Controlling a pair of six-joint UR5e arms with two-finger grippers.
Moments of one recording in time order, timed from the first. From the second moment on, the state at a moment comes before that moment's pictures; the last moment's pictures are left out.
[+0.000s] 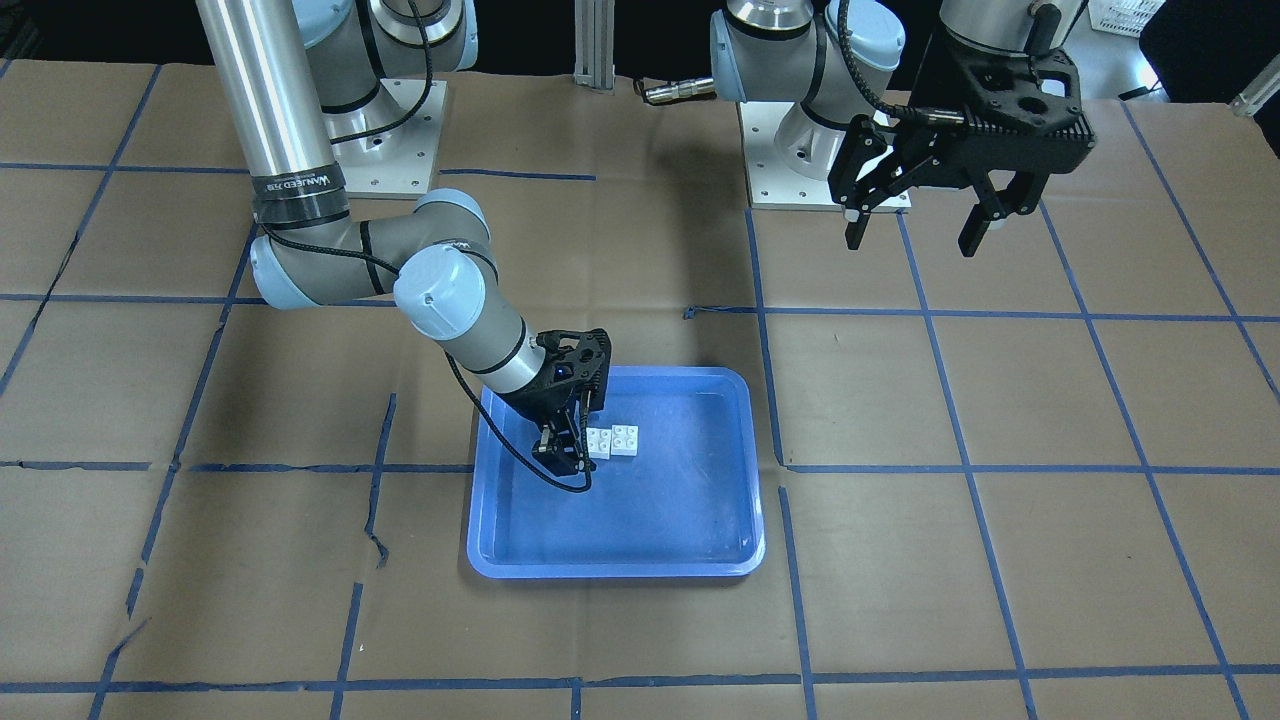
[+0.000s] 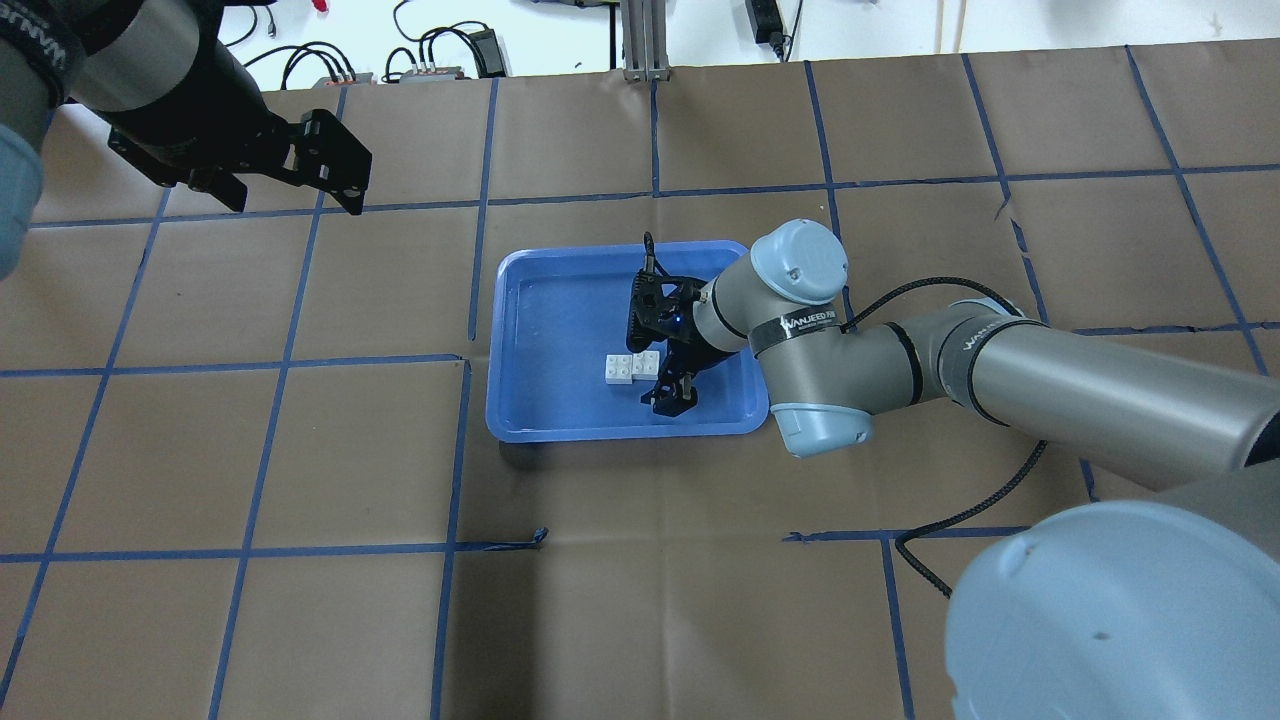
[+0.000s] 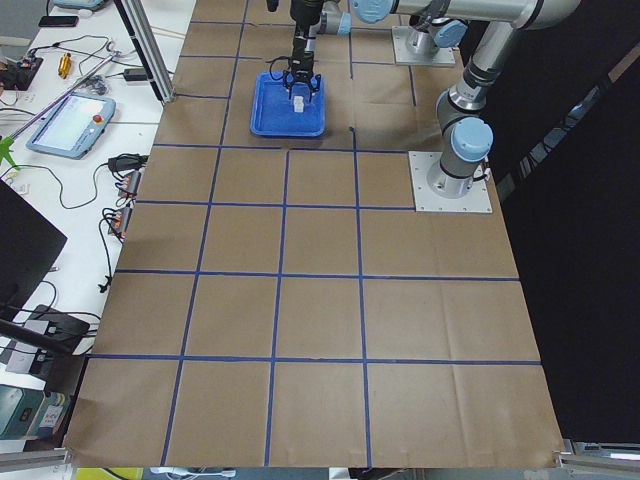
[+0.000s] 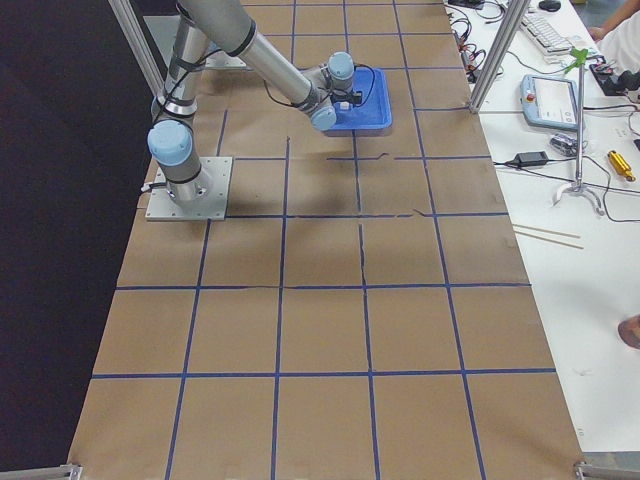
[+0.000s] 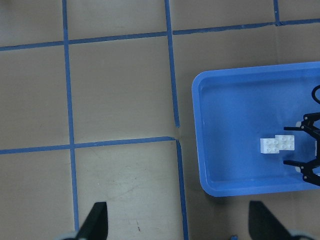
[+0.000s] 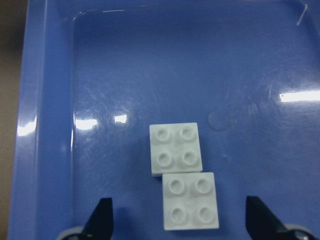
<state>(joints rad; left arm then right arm) -1.54 -1.49 -1.60 -1.44 1.58 0.11 1.81 -1.07 1.98 -2.71 -1.13 -1.18</state>
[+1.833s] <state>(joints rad) -1.55 -1.49 -1.60 -1.44 1.58 0.11 1.61 -1.49 1.94 -2.14 -1.35 -0.60</state>
